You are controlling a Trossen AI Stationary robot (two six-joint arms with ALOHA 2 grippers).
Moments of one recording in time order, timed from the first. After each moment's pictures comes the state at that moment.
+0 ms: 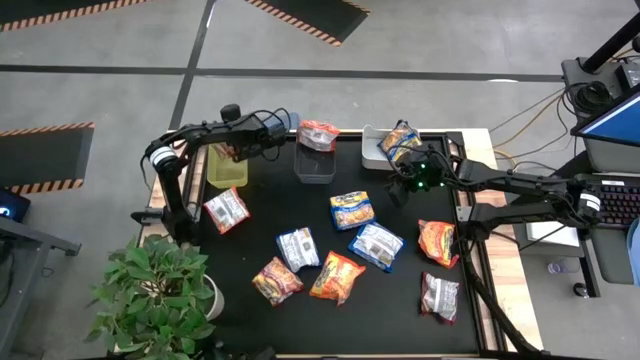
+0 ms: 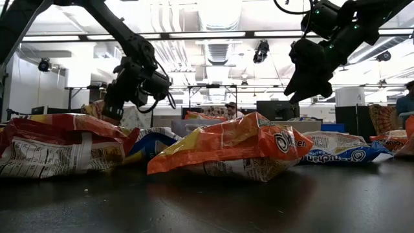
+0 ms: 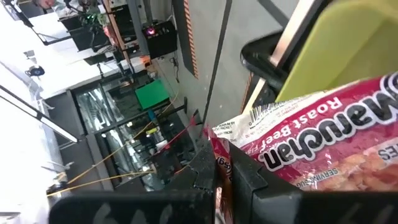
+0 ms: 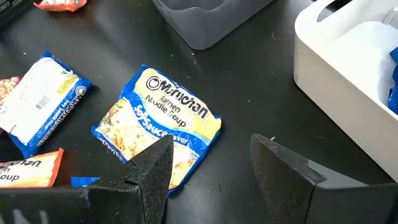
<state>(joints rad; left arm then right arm) 0.71 1.86 1.26 -1.22 -1.18 -0.01 -0.44 1.02 0.62 -0.32 -0.13 0.30</state>
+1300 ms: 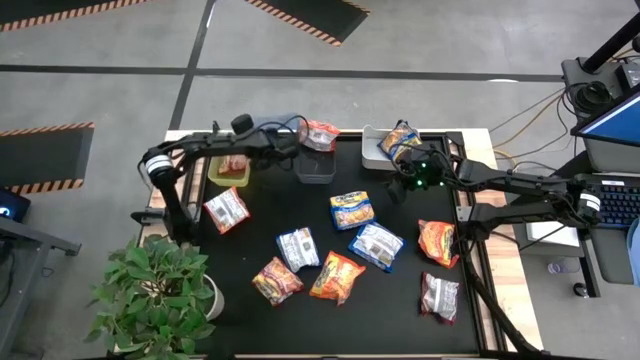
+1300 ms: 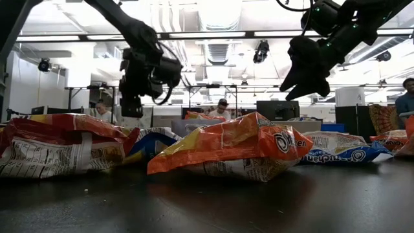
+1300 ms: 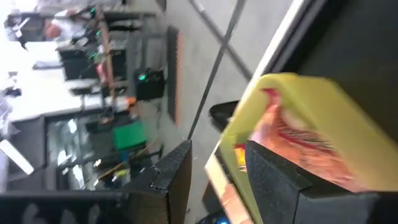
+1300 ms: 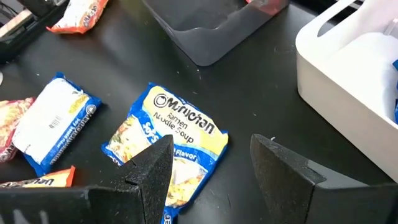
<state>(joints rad) 0.51 1.79 1.23 -1.06 -1.09 -0.10 -0.44 1.02 0.62 -0.27 -0.13 0.34</state>
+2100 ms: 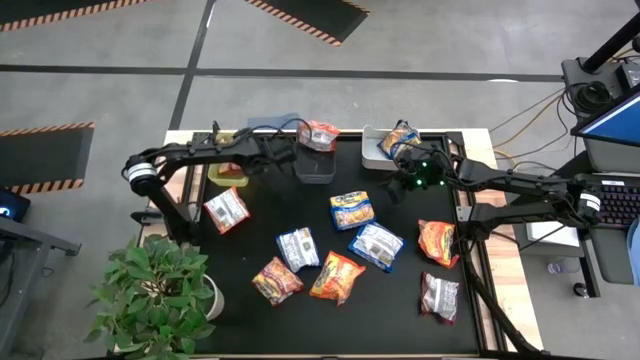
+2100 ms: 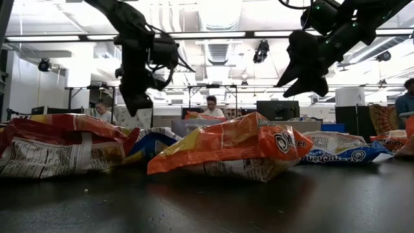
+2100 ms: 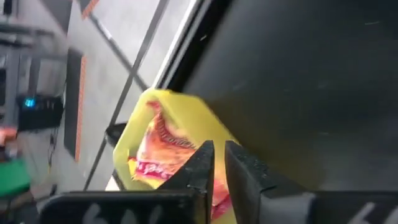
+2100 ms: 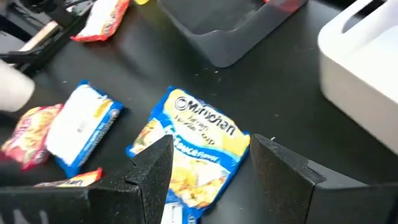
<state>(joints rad) 0.43 1.65 1.15 -0.92 -0.70 -0.12 -0.44 1.02 0.63 -0.25 -0.19 0.40</state>
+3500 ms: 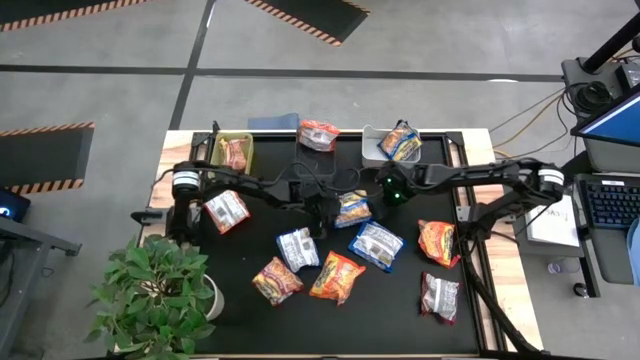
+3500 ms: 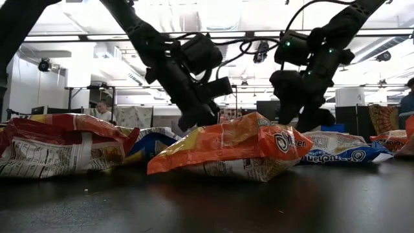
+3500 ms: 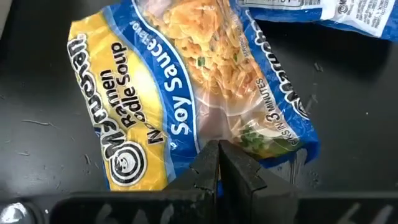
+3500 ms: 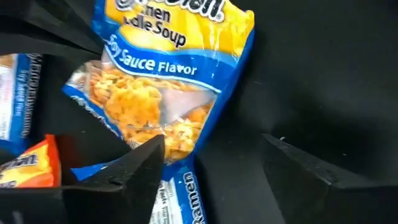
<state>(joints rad) 0.13 2.00 1.15 -0.02 0.03 0.31 -0.34 1.41 0.68 -0.30 -0.22 0.65</state>
